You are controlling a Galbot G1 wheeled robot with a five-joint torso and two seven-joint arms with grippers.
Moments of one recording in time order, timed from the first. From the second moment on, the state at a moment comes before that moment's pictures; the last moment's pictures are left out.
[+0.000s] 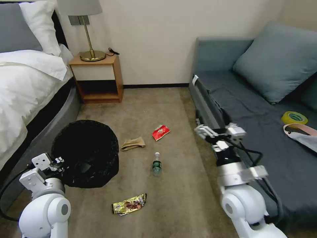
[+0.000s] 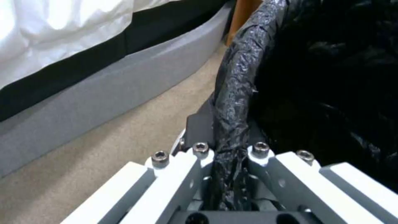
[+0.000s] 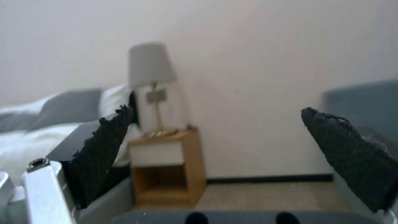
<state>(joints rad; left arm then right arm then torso) 1.41 -1.57 -0.86 -2.26 -0.36 0.62 -0.38 -1.24 1.22 0.25 2.14 0.42 0.10 0.08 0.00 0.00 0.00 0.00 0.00</state>
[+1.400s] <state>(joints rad) 1.40 -1.57 -0.90 -2.24 -0.34 0.60 -0.36 -0.59 1.02 -0.43 1.38 0.40 -0.10 -0.70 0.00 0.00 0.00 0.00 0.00</state>
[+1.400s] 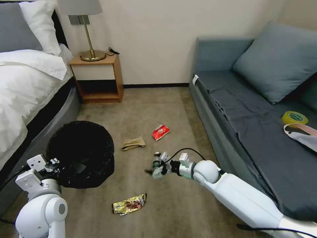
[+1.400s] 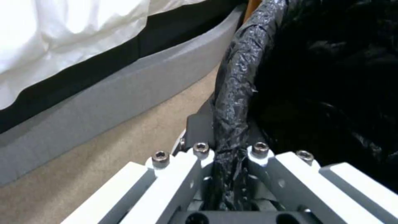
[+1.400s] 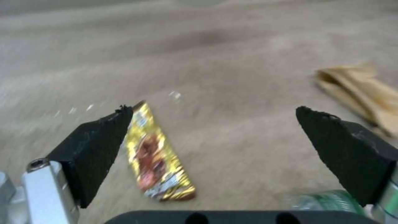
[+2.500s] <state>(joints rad) 1.42 -1.59 -0.93 -2.25 -0.34 0.58 -0.35 -0.42 1.26 -0.90 0.95 0.34 0.07 -0.64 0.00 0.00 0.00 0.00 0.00</state>
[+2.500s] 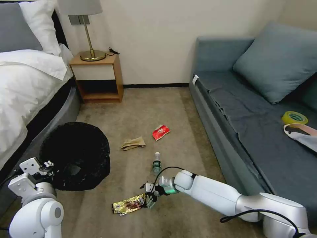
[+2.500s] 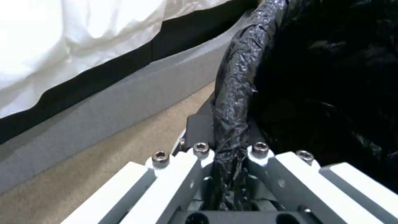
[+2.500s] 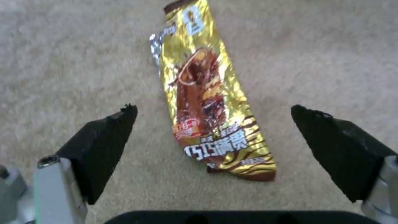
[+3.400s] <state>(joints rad) 1.43 -1.59 -0.93 -2.26 -0.33 0.57 -0.35 -0.45 1.36 -0.88 0.75 0.26 0.15 -0.64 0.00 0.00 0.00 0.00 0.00</state>
